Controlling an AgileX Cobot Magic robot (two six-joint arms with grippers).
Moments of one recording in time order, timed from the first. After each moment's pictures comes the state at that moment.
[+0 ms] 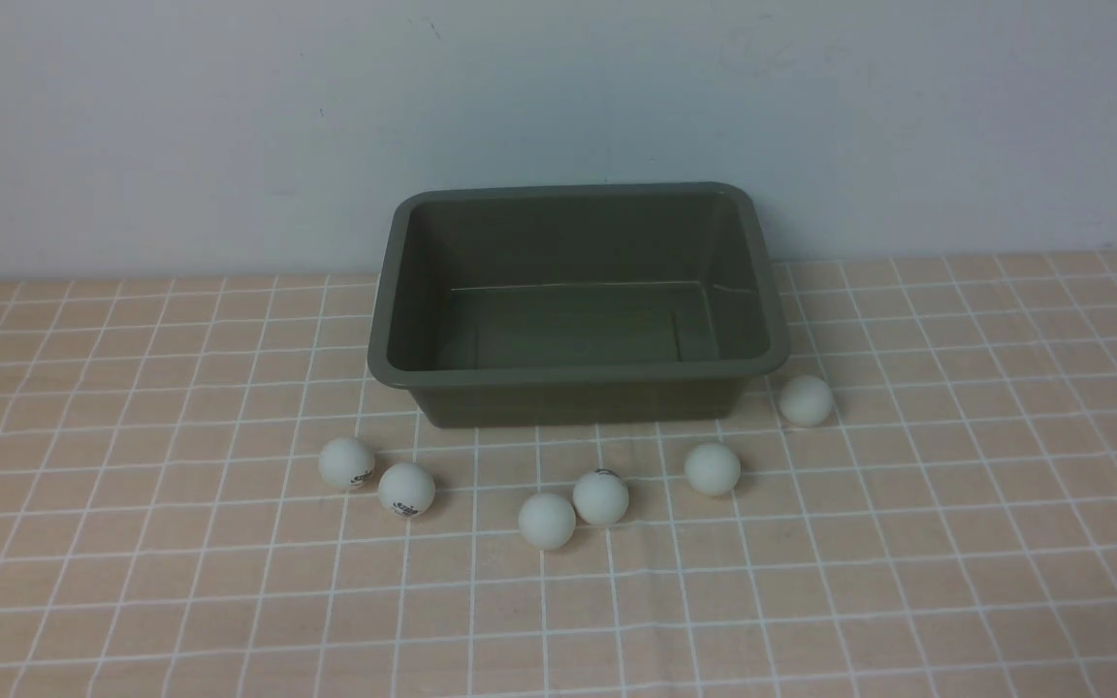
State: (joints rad) right arm -0.11 0.04 0.02 -0.07 0.38 0.26; left arm 0.09 -0.02 0.02 -0.08 0.41 0.11
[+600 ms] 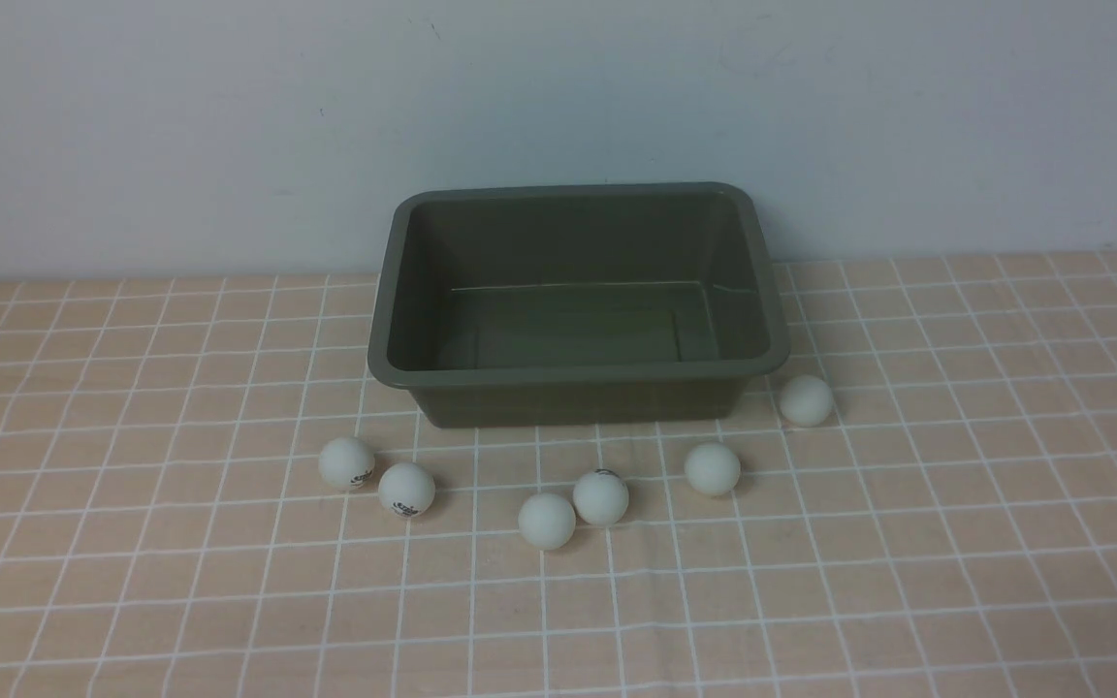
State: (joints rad) right arm -0.11 0.04 0.02 -0.11 0.32 0.26; left arm 0.09 -0.02 0.02 -0.08 0.41 0.11
